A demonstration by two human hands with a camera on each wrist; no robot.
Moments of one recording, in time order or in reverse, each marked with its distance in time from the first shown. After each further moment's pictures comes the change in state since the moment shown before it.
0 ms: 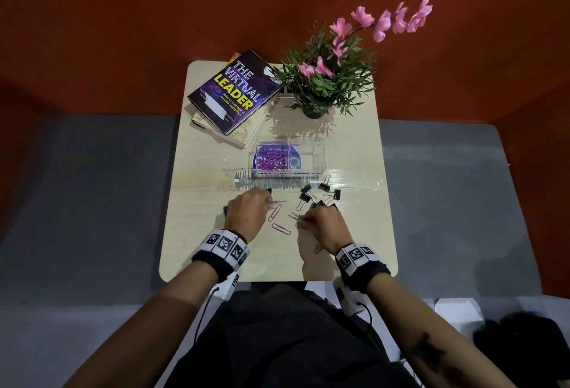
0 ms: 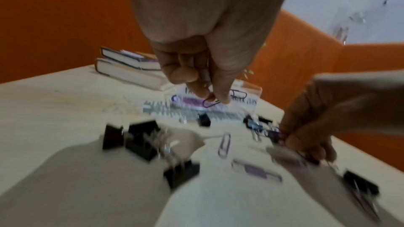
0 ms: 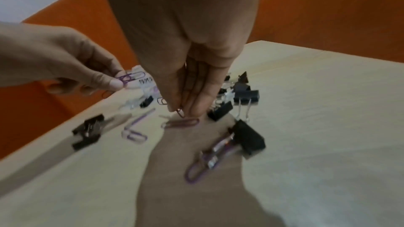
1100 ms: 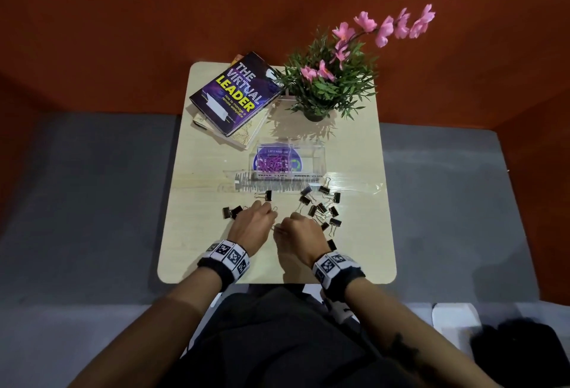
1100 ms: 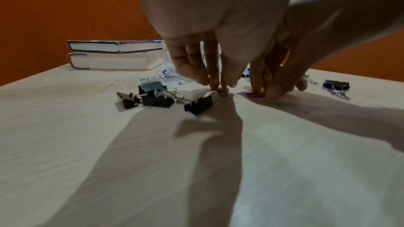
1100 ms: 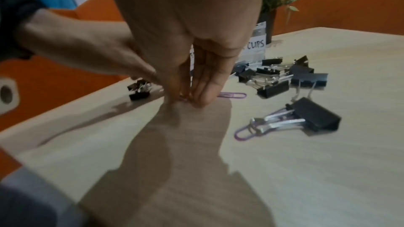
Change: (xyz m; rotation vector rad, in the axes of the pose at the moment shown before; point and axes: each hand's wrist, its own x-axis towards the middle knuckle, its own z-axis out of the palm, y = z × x) left_hand -0.012 -0.014 0.035 0.342 -0.056 0.266; right_hand -0.005 -0.037 0.028 -0.224 -0.053 -0.129
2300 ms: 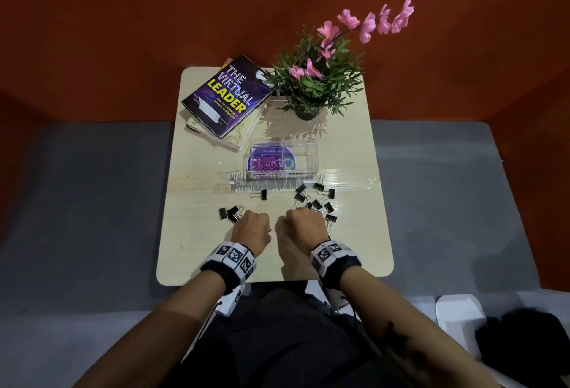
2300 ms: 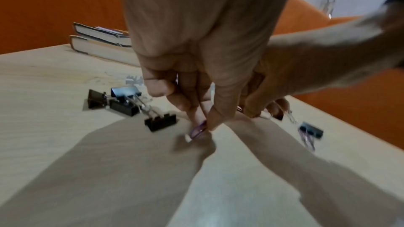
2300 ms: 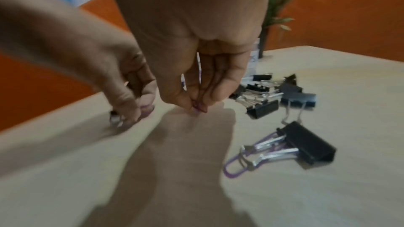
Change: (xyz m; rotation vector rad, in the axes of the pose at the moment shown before) left_hand -0.005 0.025 -0.024 -0.204 -0.264 -0.347; right_hand 0.005 0.004 -0.016 -0.140 0.010 0.068
